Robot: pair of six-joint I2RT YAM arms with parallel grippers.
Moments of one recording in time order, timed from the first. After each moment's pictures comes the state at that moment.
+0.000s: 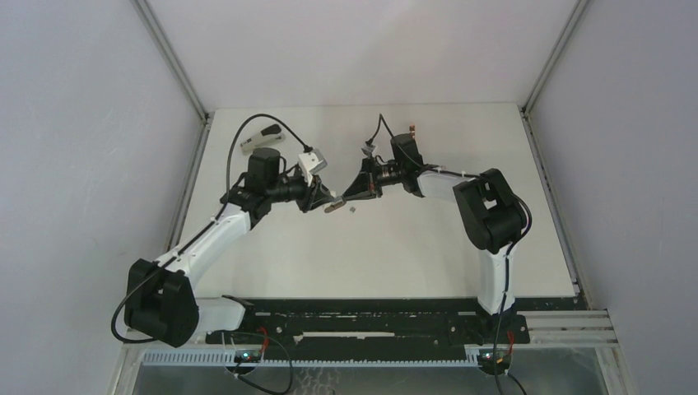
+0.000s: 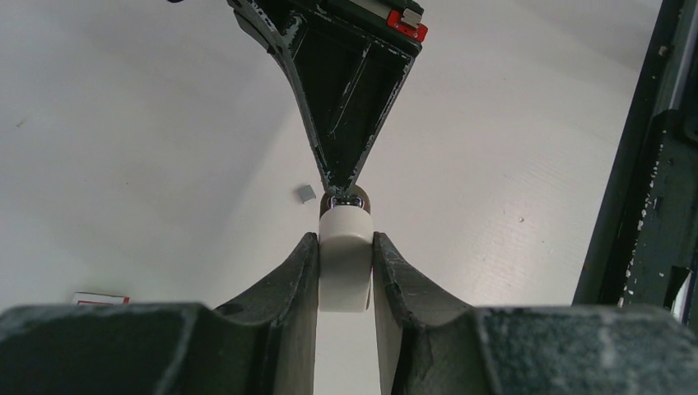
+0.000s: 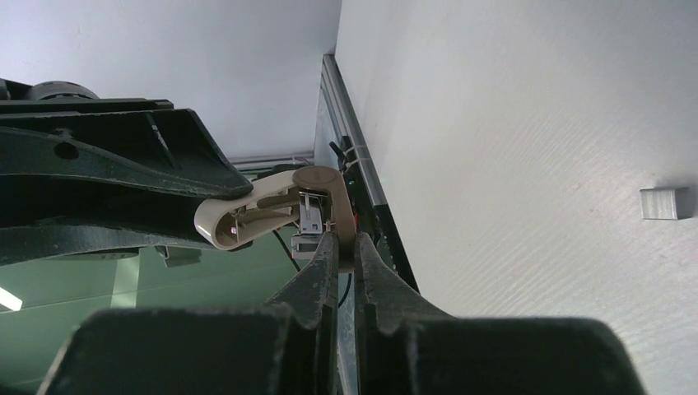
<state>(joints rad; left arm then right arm) -0.36 1.28 0.91 -0.19 0.70 0.29 0.46 2.02 1.24 0.23 -1.09 0.93</state>
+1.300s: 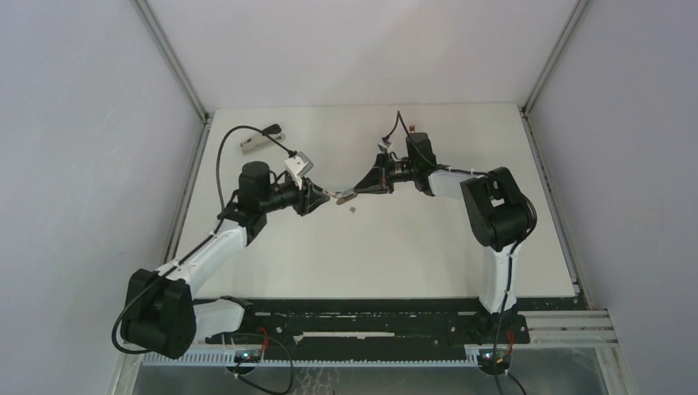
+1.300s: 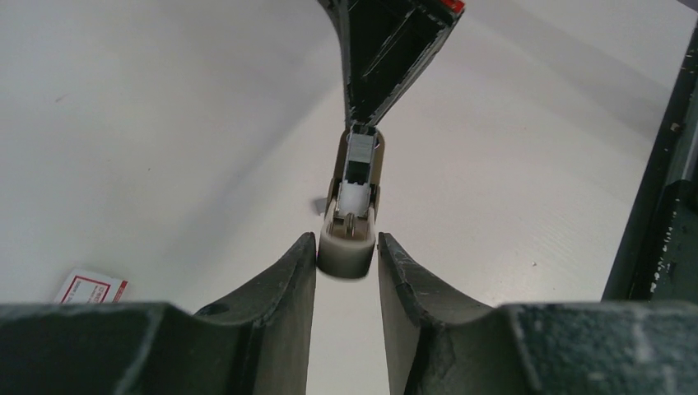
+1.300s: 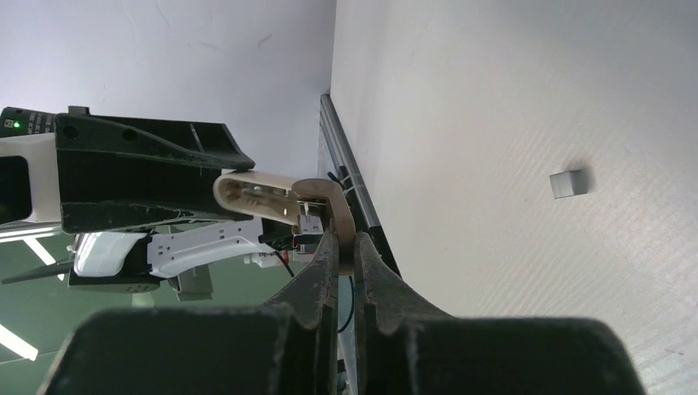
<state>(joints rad) -0.31 1.20 0.70 0.13 0.67 0.09 0.37 2.01 1.19 0.29 -1.08 0.98</state>
